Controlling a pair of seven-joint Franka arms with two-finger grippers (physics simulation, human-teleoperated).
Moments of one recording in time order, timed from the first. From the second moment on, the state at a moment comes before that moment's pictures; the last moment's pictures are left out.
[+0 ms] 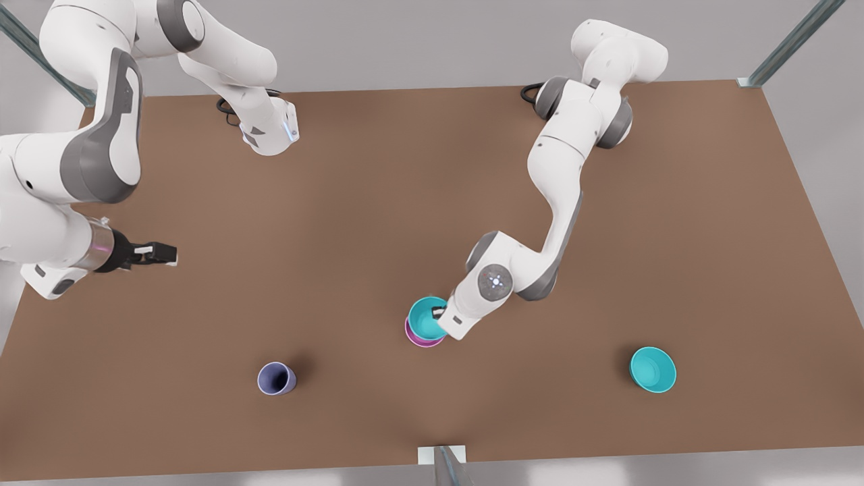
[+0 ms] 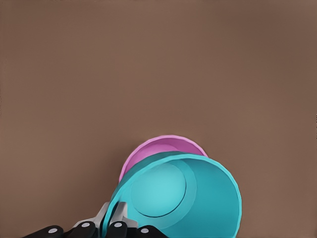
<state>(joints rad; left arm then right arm) -0.55 1.06 -0.06 -0.86 -0.17 2.02 -0.65 -0.22 0.30 0.24 -1.25 -0.06 1.37 -0.04</state>
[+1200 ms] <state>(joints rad) -0.14 0.30 -0.08 -1.27 0.01 1.48 -0.69 -0.24 0.22 0.24 -1.41 -0.03 1.48 -0.15</state>
